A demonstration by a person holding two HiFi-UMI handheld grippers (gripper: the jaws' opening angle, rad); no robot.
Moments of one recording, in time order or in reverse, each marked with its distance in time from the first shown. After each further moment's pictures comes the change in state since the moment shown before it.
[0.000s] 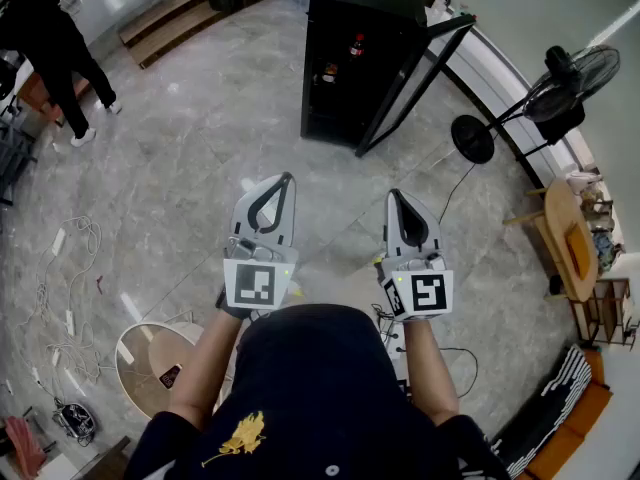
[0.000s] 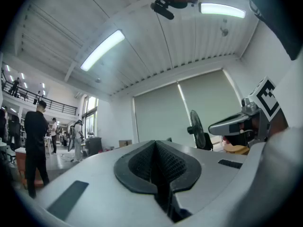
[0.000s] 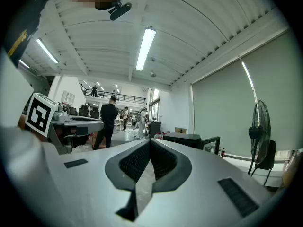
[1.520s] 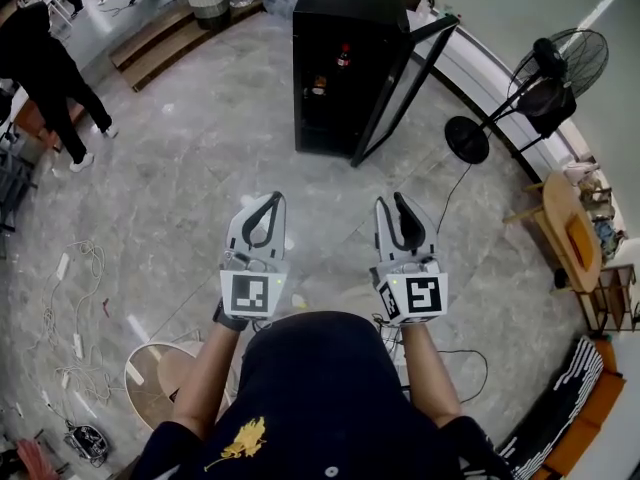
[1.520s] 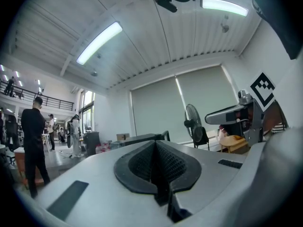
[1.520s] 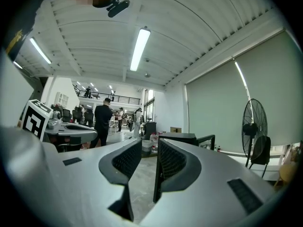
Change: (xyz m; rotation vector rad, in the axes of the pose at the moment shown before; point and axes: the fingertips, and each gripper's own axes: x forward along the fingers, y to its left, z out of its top) left arm 0.006 -0.014 -0.025 -0.125 0.052 -0.022; right arm -0.004 -0.022 0.001 0.014 0.019 -0.065
